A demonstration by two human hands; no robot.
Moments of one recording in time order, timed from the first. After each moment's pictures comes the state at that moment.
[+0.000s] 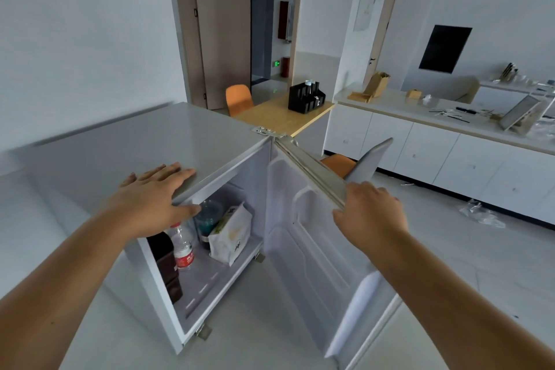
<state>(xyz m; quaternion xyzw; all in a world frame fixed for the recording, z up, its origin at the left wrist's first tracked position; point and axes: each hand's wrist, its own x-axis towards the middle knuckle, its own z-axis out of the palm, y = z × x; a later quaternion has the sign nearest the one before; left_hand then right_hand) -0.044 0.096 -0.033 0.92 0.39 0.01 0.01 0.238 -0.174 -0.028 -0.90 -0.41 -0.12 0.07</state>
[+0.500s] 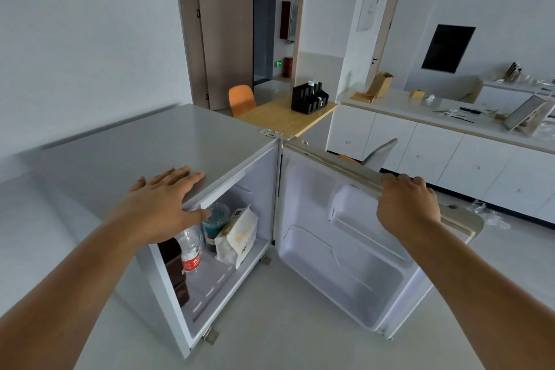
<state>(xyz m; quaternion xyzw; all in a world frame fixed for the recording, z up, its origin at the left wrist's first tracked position) -0.045 0.101 -0.039 0.92 0.38 0.03 0.01 0.292 -0.178 -0.028 -0.94 -0.32 -0.14 -0.01</state>
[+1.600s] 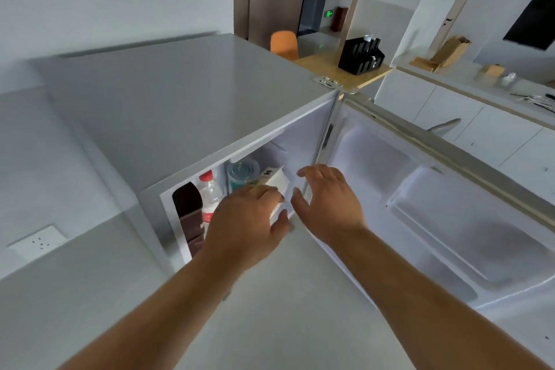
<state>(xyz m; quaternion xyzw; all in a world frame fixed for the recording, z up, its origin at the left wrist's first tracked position) 0.023 0.034 -0.174 0.90 0.33 0.29 0.07 0.196 -0.025 -0.158 -0.80 -0.56 -0.05 0.21</state>
